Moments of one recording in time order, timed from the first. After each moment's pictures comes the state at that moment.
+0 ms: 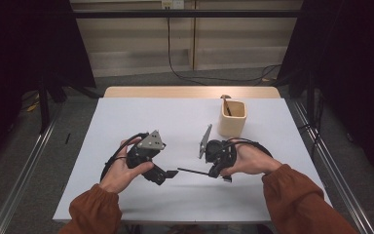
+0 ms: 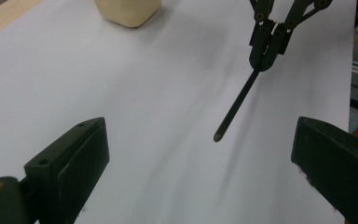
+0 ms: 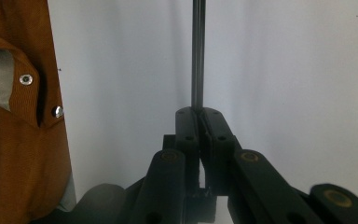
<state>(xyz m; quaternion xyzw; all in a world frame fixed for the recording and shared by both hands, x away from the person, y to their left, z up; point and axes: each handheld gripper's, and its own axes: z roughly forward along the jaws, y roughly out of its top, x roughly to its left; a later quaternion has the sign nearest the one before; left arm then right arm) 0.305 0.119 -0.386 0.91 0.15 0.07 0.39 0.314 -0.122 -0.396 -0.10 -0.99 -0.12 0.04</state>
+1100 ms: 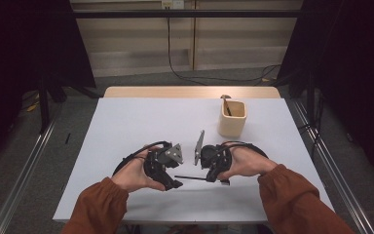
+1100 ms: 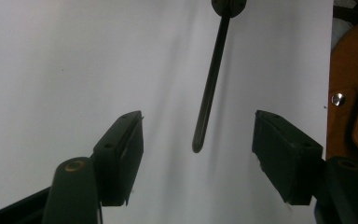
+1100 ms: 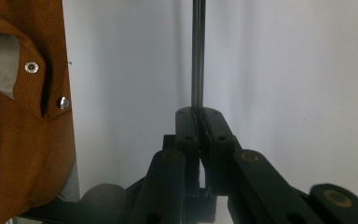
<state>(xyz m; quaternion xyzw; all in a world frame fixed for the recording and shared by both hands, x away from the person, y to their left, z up) 0.303 0.081 -0.400 0.96 0.06 0.00 0.26 0.307 -0.107 -0.402 -0.07 -0.99 -0.10 0.06</state>
